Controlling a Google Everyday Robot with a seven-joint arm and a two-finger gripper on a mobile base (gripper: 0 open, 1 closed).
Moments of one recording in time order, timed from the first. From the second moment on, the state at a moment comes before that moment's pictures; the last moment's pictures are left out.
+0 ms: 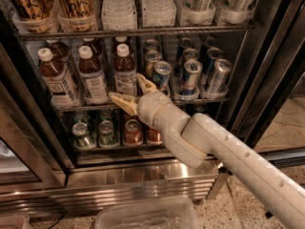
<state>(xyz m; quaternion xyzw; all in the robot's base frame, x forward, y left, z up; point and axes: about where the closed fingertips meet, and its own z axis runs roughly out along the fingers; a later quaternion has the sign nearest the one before) 0.612 0.055 0.834 -0.29 0.63 0.21 0.69</state>
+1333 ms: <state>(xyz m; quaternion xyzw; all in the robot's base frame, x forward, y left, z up) 0.623 0.069 0.833 -0.30 0.62 0.22 0.69</state>
